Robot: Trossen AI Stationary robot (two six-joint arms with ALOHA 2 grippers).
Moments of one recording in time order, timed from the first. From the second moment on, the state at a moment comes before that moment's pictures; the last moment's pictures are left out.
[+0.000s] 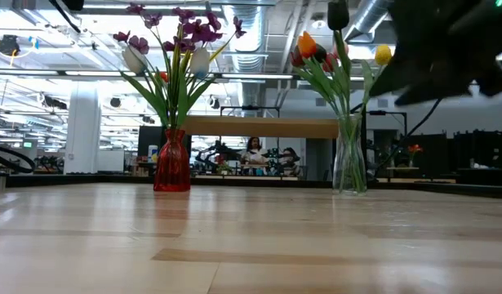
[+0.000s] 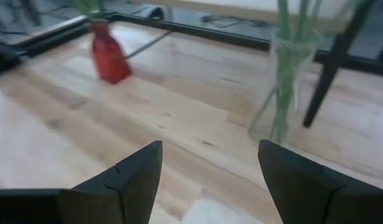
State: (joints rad) left arm -0.54 0.31 0.65 -0.30 -0.63 -0.09; right arm 0.70 1.72 1.01 -1.08 1.12 1.85
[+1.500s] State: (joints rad) left arm -0.55 0.31 0.50 -0.18 -0.32 0.10; right arm 0.69 1.73 0.76 -1.27 1.16 1.92
